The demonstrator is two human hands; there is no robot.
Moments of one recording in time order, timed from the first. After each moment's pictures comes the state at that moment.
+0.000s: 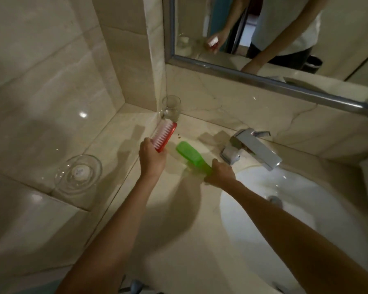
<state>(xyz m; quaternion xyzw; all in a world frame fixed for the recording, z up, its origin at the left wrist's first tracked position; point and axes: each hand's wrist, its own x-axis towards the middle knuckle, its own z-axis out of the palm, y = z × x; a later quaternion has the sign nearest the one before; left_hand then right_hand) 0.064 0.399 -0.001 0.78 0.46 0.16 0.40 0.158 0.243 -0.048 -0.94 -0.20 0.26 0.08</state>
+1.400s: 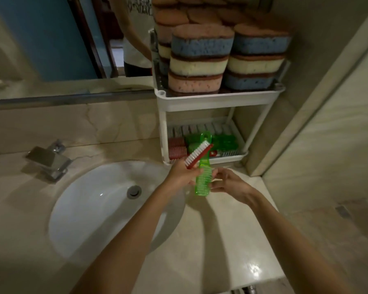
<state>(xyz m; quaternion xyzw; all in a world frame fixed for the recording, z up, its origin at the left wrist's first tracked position) 0.184 -0.160 0.032 0.78 0.06 -0.15 0.61 0.187 -0.331 0.000 -0.72 0.00 0.28 0.63</state>
